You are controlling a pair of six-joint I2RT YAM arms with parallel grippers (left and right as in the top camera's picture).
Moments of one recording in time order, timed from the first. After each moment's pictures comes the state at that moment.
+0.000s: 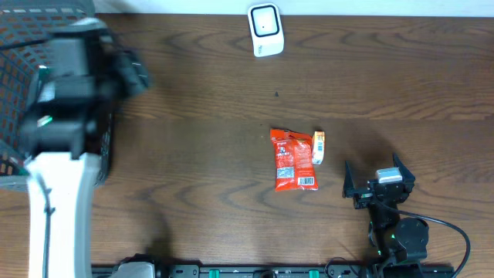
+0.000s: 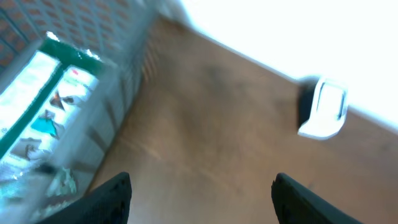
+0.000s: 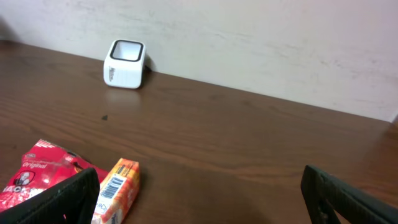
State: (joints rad) left arm 0.03 1.33 1.59 -0.96 -0.05 -0.40; right arm 0.10 0.02 0.01 -0.07 -0.01 -0.15
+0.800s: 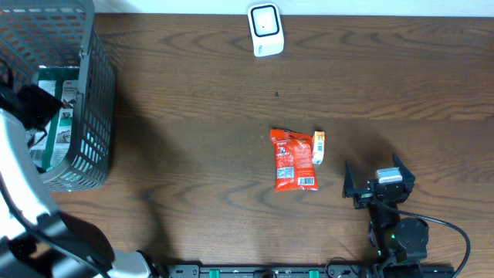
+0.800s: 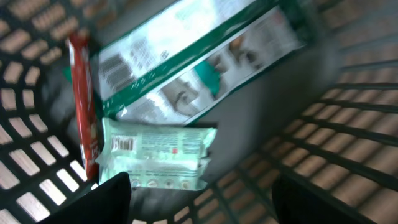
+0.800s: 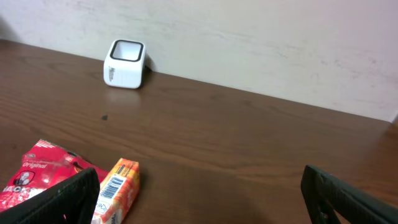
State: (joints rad) left arm 0.58 1.64 1.58 -1.07 0.02 -0.42; right arm 0.10 0.02 0.01 -0.07 -0.01 -0.15
